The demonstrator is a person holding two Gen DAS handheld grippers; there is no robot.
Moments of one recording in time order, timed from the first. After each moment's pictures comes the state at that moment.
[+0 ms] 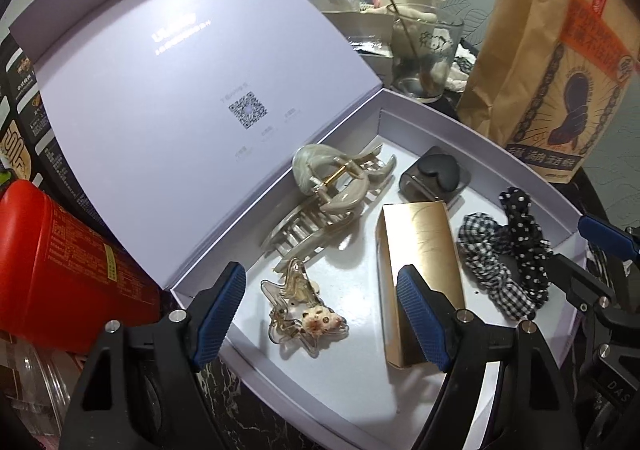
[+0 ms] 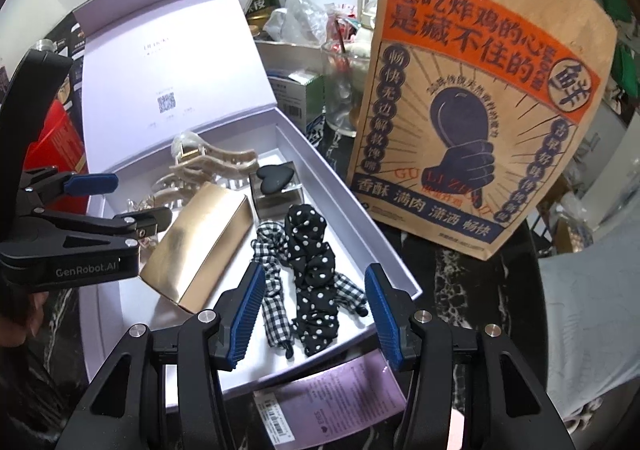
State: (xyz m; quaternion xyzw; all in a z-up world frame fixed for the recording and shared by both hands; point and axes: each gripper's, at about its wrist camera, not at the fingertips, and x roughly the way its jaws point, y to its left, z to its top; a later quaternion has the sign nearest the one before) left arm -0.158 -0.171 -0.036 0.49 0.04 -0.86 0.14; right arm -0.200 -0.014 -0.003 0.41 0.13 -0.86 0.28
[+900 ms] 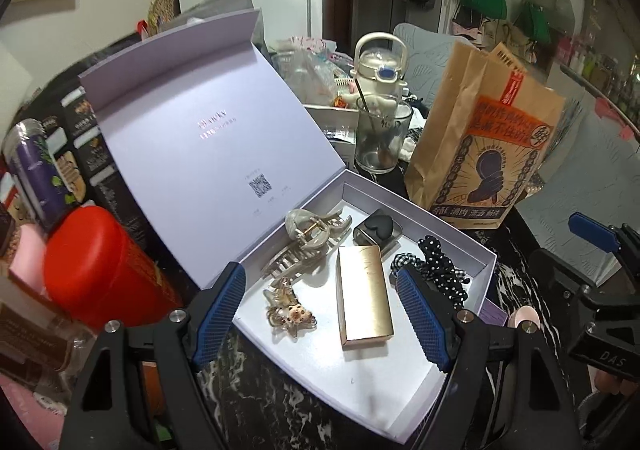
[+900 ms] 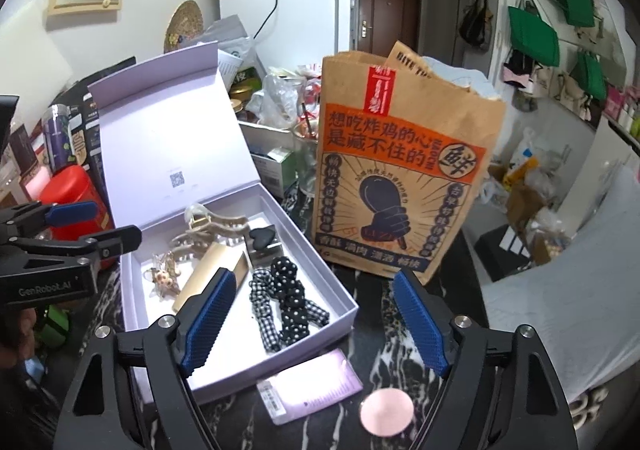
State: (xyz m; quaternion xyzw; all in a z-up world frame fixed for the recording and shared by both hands) left arm -0.108 -0.152 0.050 0.40 0.06 -0.91 0.12; right arm -0.174 0.019 0.068 0.35 0.10 -0.90 0.25
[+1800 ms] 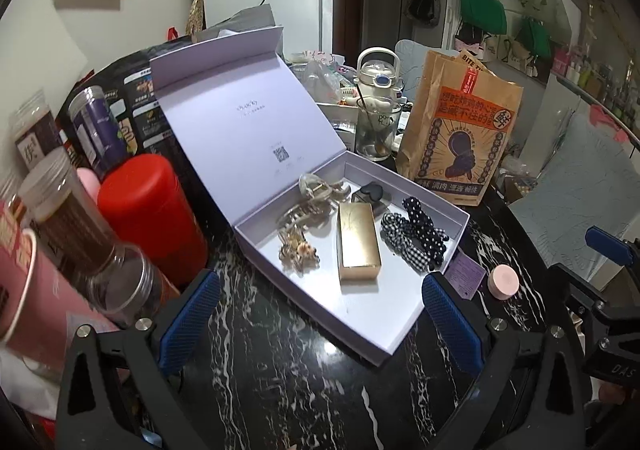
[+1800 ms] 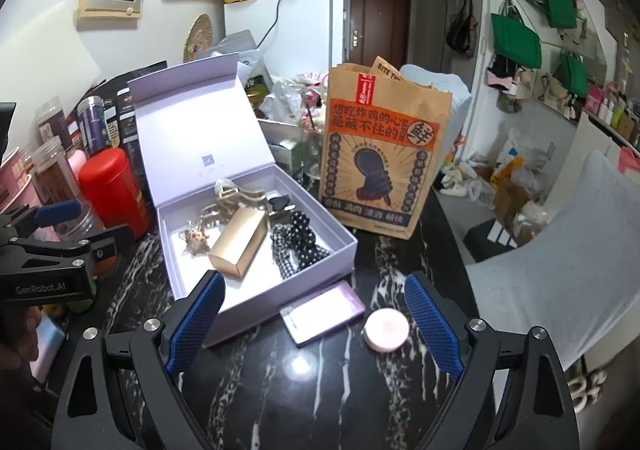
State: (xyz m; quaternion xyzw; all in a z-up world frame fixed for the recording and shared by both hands) left arm -0.012 -0.121 0.059 0.37 0.07 -0.91 0.14; right arm -0.078 0.053 0.079 0.33 0.09 -0.91 0.24
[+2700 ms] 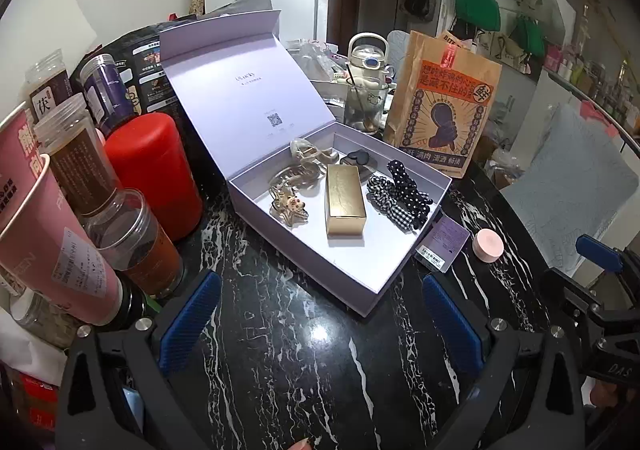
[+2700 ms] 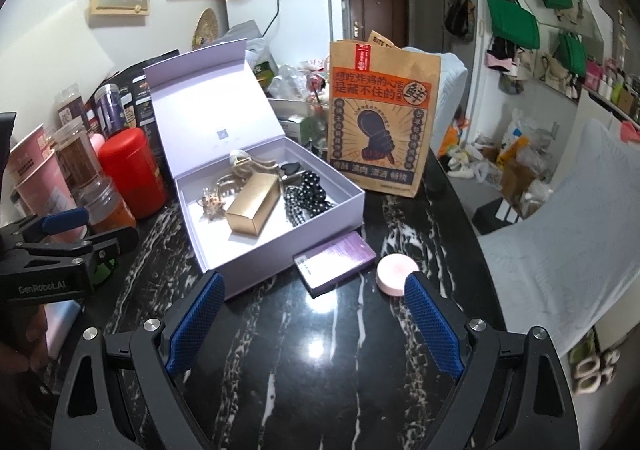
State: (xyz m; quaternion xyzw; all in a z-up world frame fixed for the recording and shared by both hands) left arm 0.031 -0.104 0.043 0.38 0.08 -0.91 0.12; right arm -0.035 0.075 0.059 0.35 0.07 -0.90 0.24
